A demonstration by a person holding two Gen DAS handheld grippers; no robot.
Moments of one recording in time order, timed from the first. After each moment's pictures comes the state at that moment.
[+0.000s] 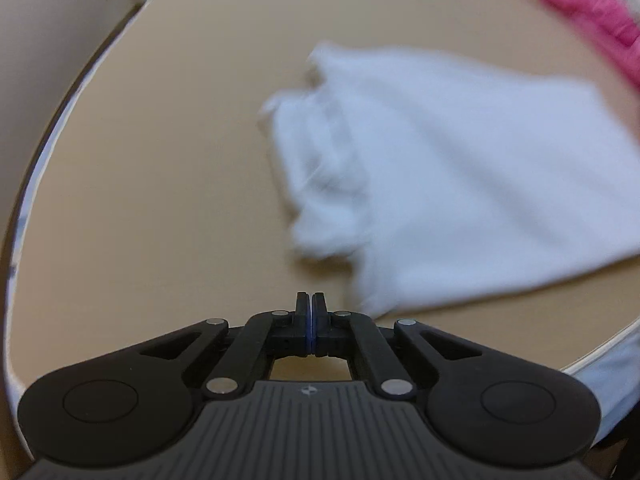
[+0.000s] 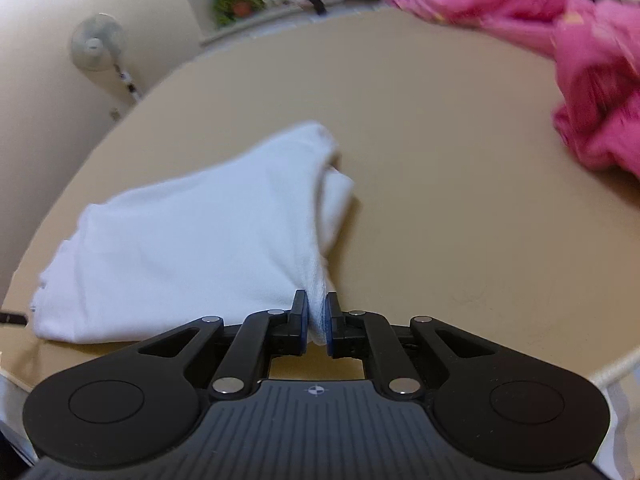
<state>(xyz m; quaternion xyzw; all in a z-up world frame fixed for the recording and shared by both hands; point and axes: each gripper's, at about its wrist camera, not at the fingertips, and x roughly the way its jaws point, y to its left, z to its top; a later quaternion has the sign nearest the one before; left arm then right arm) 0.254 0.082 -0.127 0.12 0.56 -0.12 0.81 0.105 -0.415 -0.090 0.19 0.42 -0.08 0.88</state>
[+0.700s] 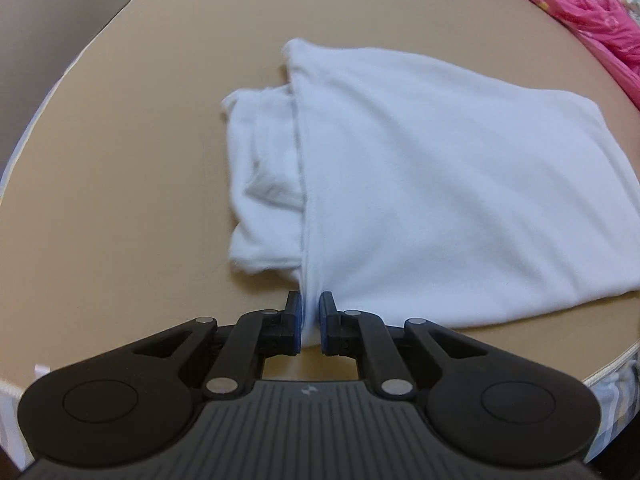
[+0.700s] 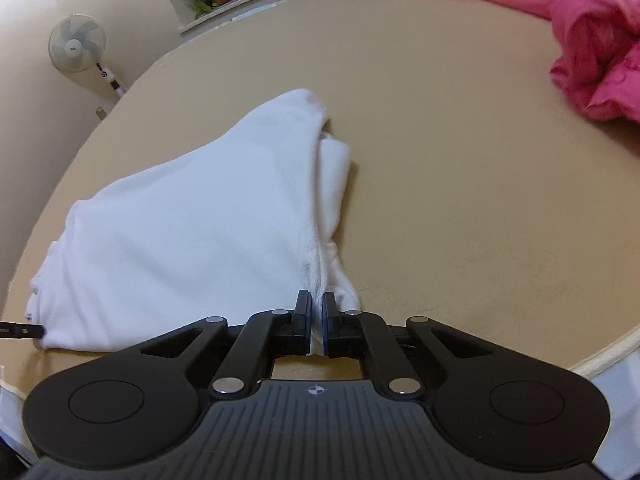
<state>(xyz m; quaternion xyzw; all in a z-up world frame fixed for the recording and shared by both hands) 0.251 0.035 -0.137 0.07 0.55 -0.11 0.82 0.117 -0.411 -0.108 0.21 0.44 -0.09 0.87</state>
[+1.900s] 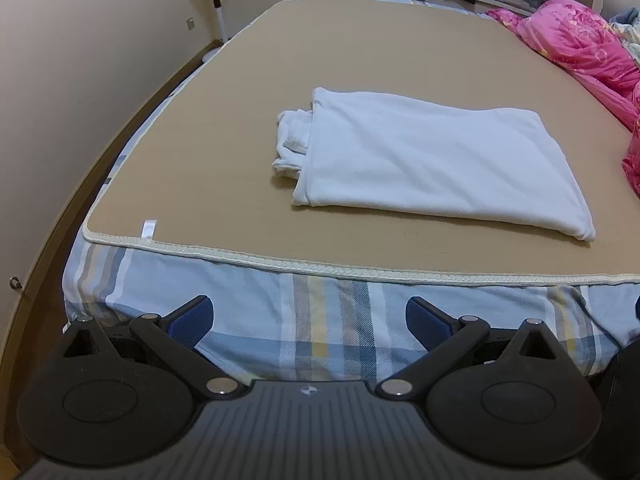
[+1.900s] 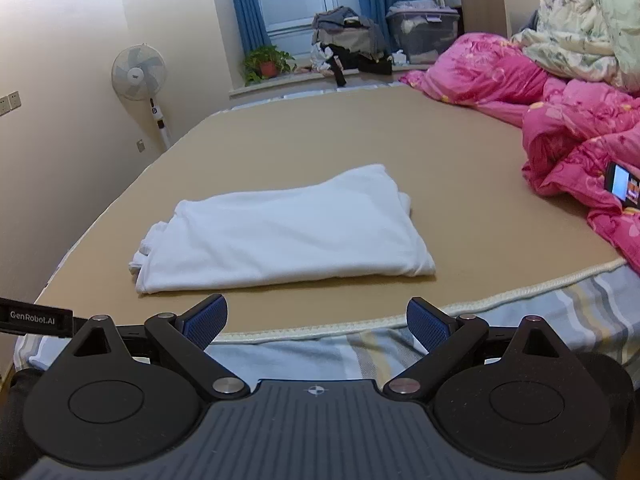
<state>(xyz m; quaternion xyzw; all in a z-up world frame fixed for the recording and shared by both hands) 0.010 0.020 -0.015 0.07 0.46 -0.02 0.88 -0.062 -0.232 0.003 0.12 0.32 -0.10 0.94</state>
